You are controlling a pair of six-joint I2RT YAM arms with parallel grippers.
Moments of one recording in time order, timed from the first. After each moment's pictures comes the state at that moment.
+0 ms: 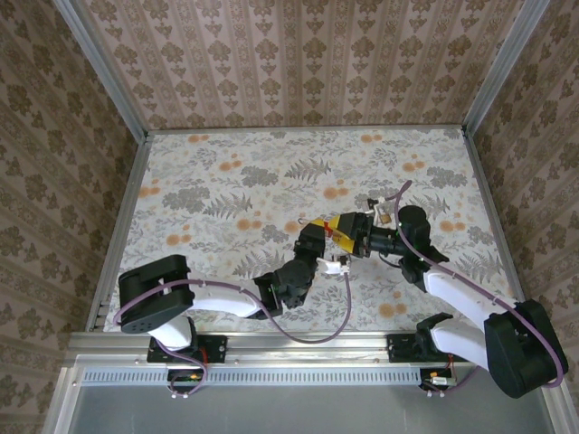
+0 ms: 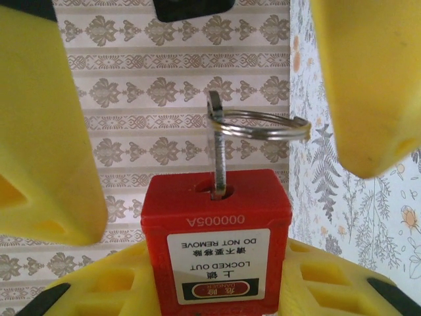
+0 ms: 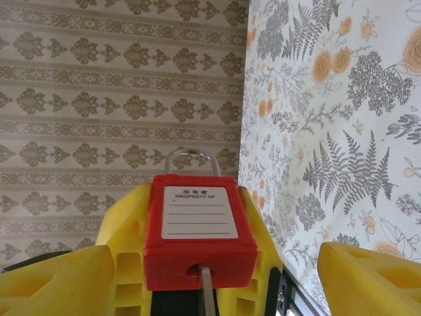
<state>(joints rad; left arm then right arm) -1.35 1.59 0.66 0.91 -0.91 1.50 0.33 1.10 0.41 0.48 -0.85 1.26</state>
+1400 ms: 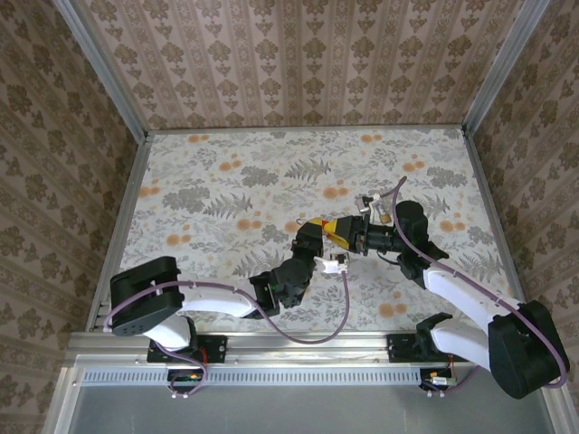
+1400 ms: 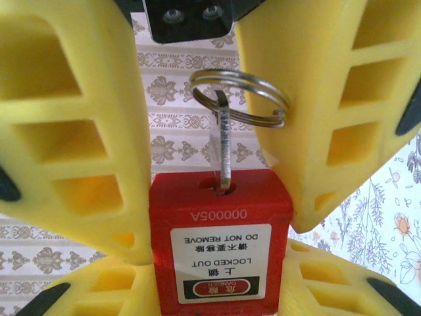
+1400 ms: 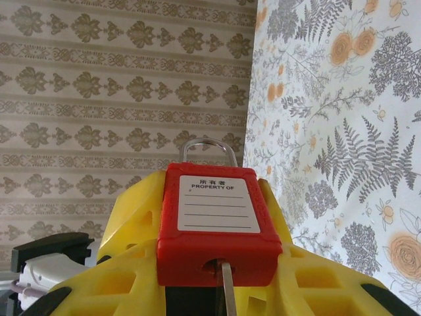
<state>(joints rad) -1.35 1.52 0.65 0.82 -0.89 1.41 0.35 1.09 0.48 0.38 -0.87 1.23</state>
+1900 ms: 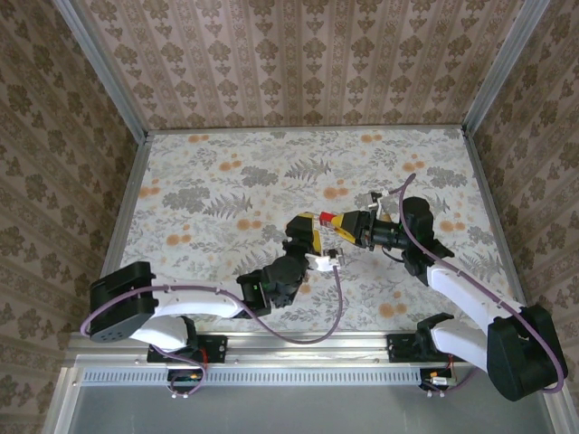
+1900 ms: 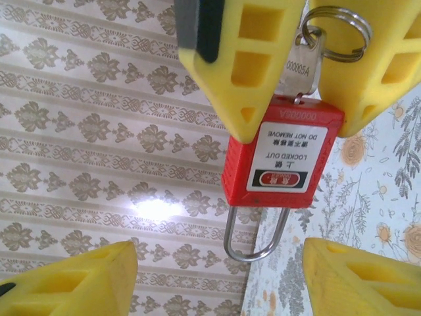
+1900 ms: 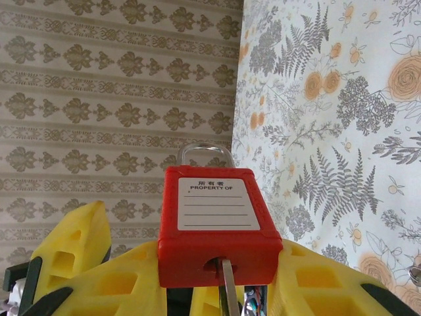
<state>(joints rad) -1.36 1.39 0.65 0.66 -0.88 1.22 0.28 1.08 0.50 0.31 -0.85 1.16</state>
